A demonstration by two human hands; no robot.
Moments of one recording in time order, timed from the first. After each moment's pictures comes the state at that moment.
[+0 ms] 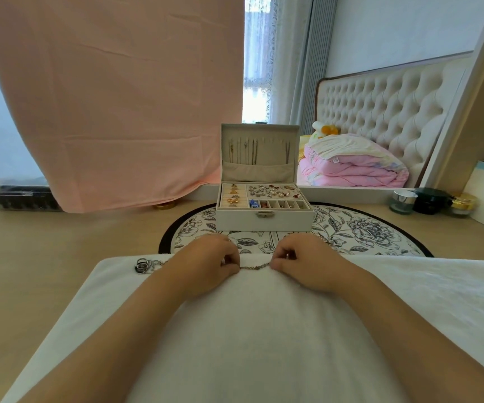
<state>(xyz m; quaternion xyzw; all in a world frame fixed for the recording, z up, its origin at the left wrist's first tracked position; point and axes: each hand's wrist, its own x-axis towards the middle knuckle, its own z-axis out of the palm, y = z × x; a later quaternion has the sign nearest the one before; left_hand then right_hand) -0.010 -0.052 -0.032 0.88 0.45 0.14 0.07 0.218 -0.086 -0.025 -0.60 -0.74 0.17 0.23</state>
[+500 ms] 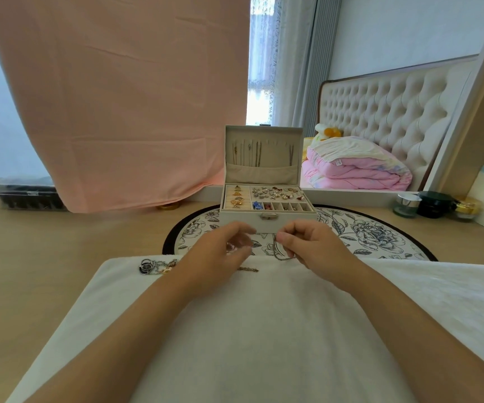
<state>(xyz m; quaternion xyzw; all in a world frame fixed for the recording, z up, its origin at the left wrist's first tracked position) -0.004 -0.057 -0.034 0.80 0.42 0.35 0.25 0.216 -0.082 -0.020 -0.50 -0.64 0.35 0.46</state>
